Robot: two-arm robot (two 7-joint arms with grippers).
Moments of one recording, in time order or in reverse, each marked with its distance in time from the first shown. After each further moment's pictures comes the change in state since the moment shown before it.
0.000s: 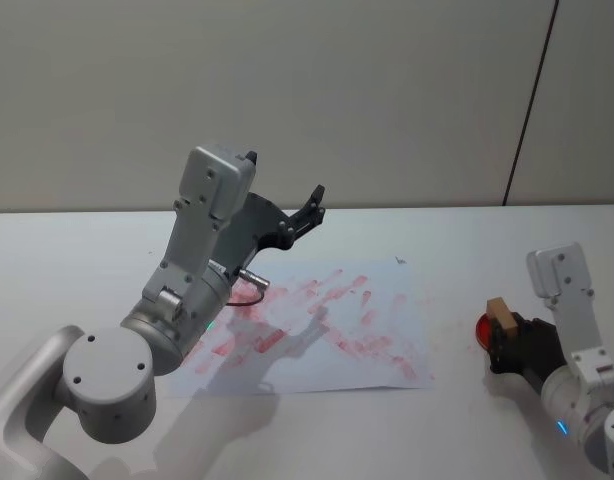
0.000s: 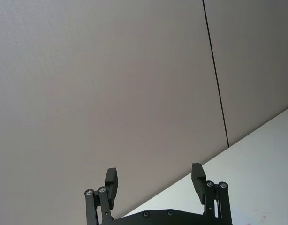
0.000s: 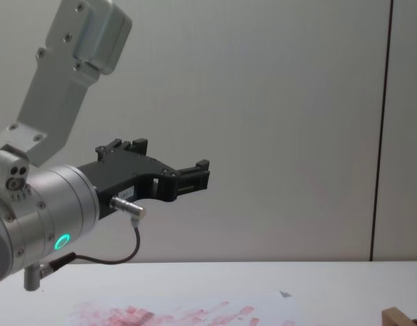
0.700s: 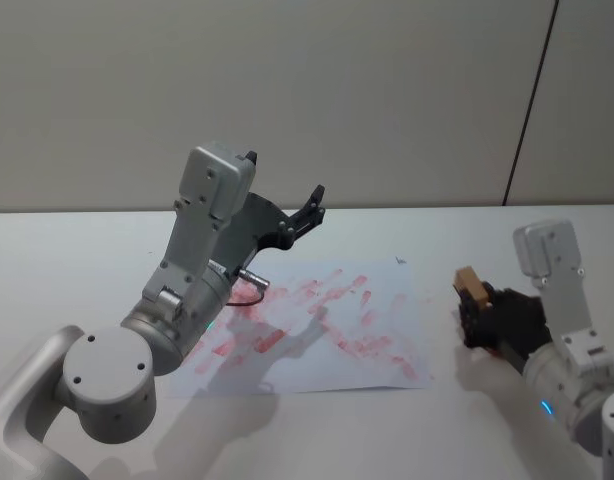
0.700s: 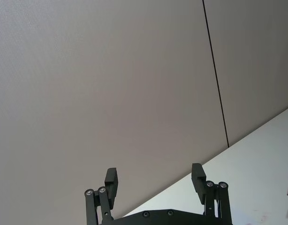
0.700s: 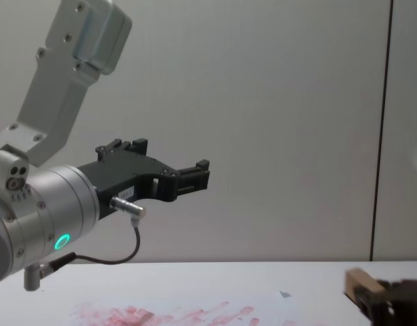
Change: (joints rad) left arm 0.000 0.000 0.000 0.000 0.000 0.000 0.000; right arm 0.016 -0.013 -0.010 -0.039 -0.004 -0.071 0.087
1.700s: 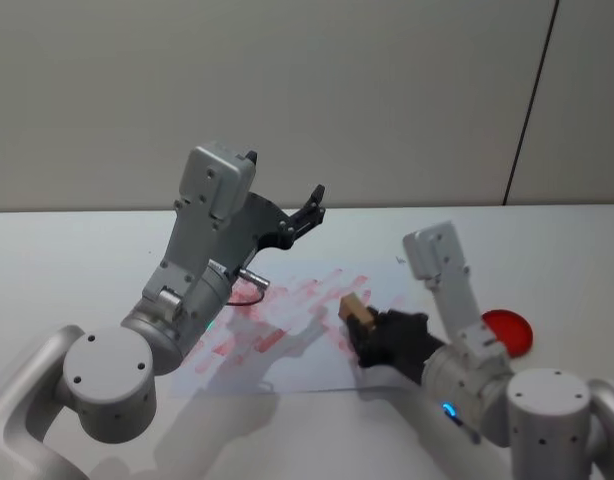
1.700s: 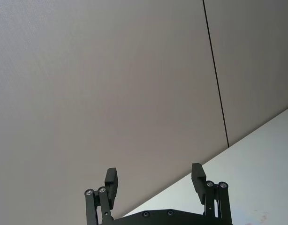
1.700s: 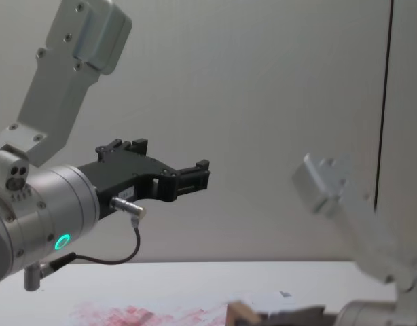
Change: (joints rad) left arm 0.000 0.000 0.000 0.000 0.000 0.000 0.000; right arm 0.107 -0.136 -0.089 0.154 0.015 0.066 0.172
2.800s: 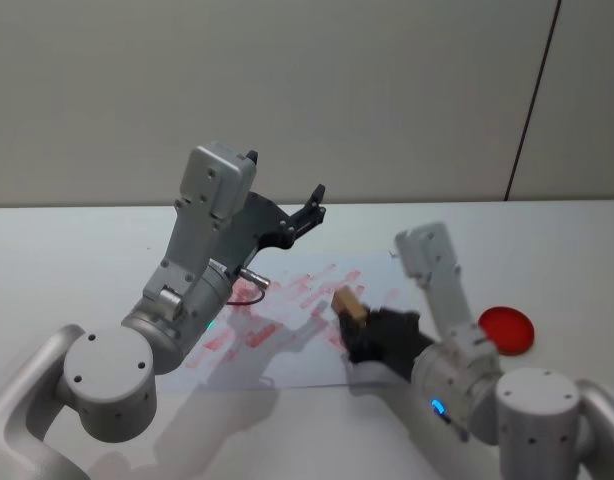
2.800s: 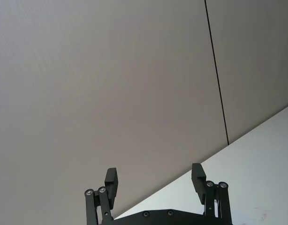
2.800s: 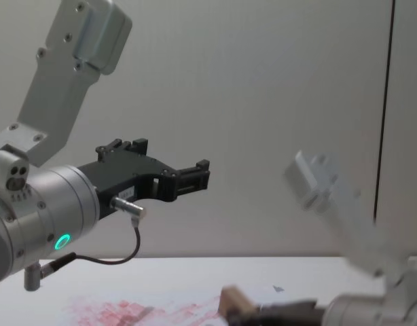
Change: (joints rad) left arm 0.000 0.000 0.000 0.000 0.000 0.000 0.000; right arm 0.002 -0.024 -0.011 0.007 0.016 -0.007 -0.034
